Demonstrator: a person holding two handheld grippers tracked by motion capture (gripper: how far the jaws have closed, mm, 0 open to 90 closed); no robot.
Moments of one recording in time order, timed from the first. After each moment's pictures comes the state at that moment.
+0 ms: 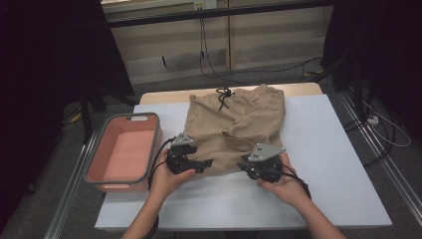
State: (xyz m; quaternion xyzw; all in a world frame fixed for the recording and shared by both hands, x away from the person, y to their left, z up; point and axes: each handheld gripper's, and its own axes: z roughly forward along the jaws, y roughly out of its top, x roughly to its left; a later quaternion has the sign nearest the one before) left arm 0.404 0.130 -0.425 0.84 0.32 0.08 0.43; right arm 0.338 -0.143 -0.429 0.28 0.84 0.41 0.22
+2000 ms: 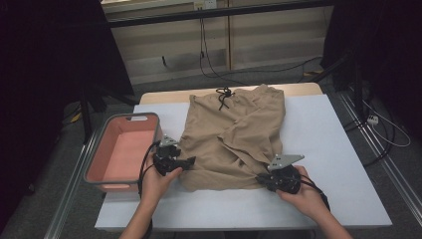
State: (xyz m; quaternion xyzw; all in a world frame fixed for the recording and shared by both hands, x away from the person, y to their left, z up) left arm 0.406 0.165 -0.440 0.82 0.41 0.12 0.38; right arm 0.311 -0.192 -0.454 0.35 0.84 0.39 0.13
